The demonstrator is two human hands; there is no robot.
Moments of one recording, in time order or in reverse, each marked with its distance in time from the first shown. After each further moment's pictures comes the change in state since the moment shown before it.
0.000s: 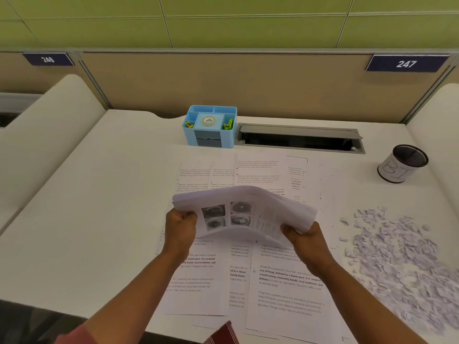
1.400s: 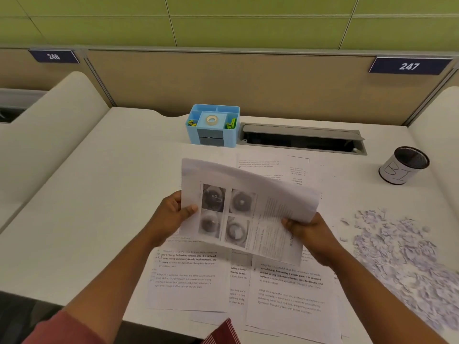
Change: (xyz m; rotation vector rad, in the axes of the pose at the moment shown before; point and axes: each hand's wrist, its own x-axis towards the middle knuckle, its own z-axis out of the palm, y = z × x) left_hand 0.026 0.022 -0.045 0.124 -0.372 -0.002; right_hand 0.014 -0.010 -0.017 0.002 -0.137 0.117
